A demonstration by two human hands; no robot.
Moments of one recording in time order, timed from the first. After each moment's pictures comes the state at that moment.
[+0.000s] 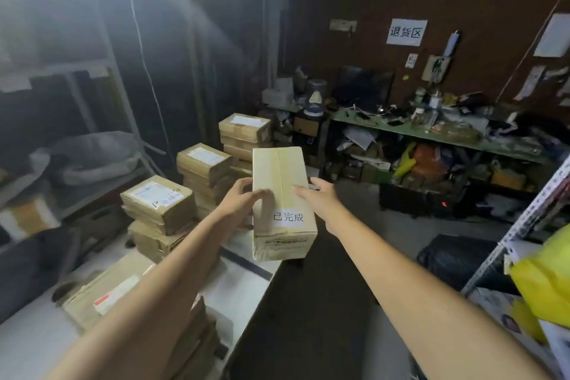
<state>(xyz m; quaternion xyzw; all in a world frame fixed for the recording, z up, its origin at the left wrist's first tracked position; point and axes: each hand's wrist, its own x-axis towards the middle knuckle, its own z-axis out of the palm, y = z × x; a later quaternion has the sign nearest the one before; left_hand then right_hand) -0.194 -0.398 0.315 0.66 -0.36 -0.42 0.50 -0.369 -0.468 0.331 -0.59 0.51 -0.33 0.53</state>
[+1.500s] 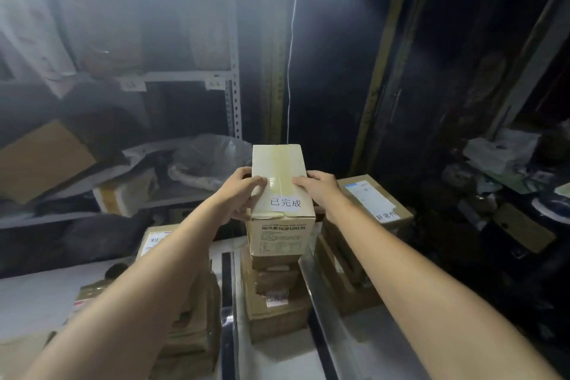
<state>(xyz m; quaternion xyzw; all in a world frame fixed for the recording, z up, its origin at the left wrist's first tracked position) 0.051 -0.666 0.342 0.79 -0.06 -0.22 0.56 -0.001 -0.856 0.337 -0.76 0.21 -0.05 0.61</state>
